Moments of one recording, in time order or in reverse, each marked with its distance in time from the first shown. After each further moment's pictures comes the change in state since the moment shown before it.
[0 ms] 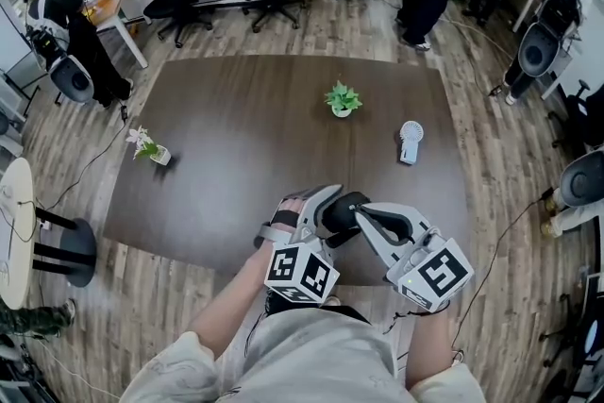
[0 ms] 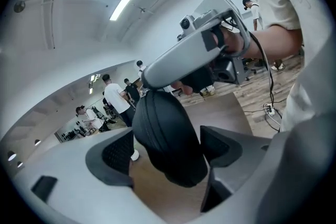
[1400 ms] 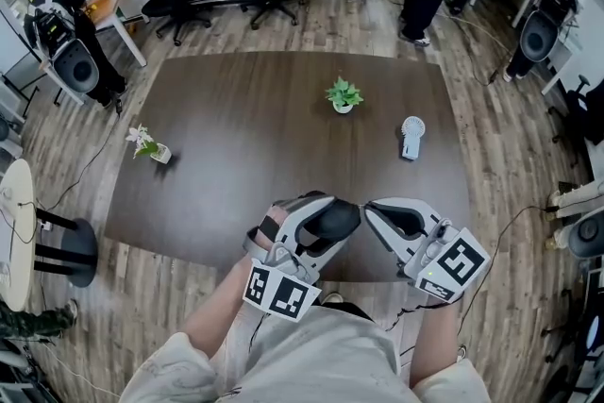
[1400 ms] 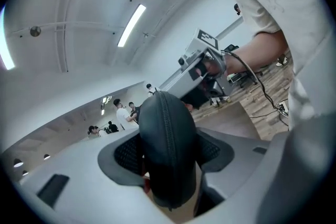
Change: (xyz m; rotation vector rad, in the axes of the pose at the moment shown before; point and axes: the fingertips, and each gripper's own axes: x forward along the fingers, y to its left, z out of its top) left arm -0.055 0.011 0.024 0.053 -0.223 0.139; right arm -0.011 -0.004 0.006 0.067 -0.048 0.071
